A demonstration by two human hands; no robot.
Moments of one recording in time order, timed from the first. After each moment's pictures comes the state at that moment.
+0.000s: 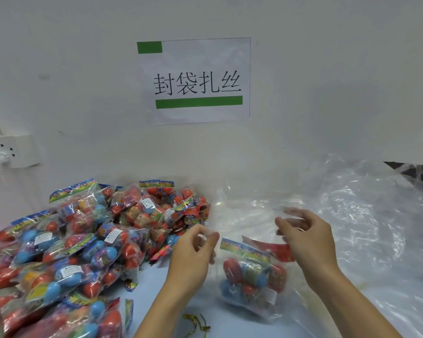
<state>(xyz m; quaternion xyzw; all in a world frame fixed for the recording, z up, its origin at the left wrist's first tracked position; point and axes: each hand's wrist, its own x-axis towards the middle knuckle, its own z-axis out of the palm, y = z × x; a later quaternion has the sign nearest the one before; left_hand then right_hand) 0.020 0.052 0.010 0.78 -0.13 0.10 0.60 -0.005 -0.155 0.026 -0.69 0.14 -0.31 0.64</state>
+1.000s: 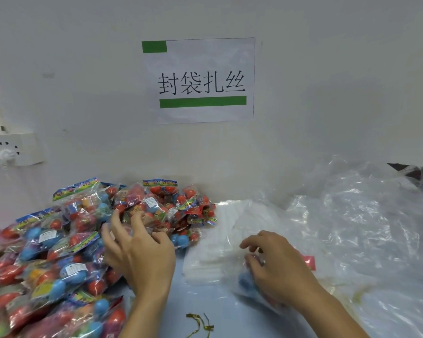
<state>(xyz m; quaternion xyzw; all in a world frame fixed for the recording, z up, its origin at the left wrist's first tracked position) 0.029 0.093 0.014 0.85 0.17 0.38 0.33 -0.011 -0.126 0.004 -0.94 -0.08 -0.20 0.26</state>
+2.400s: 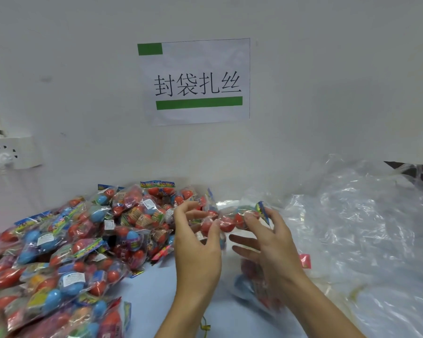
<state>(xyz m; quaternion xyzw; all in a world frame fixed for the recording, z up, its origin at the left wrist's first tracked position) -0.013 0.024 0.038 0.69 -0.09 0.29 0.66 -0.015 -0.096 0.037 -0.57 0.04 -0.14 0.81</state>
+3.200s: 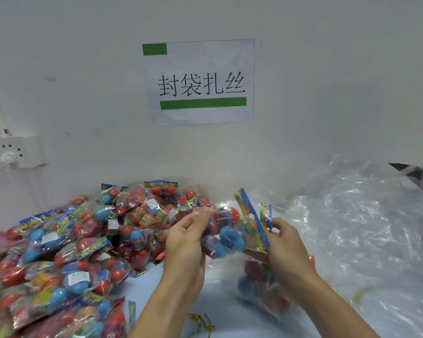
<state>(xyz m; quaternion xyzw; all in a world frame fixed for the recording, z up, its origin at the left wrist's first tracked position) 0.010 0.042 0.043 0.49 -0.05 0.07 0.87 -0.002 -0.111 0.023 -0.69 0.07 -0.15 0.71</state>
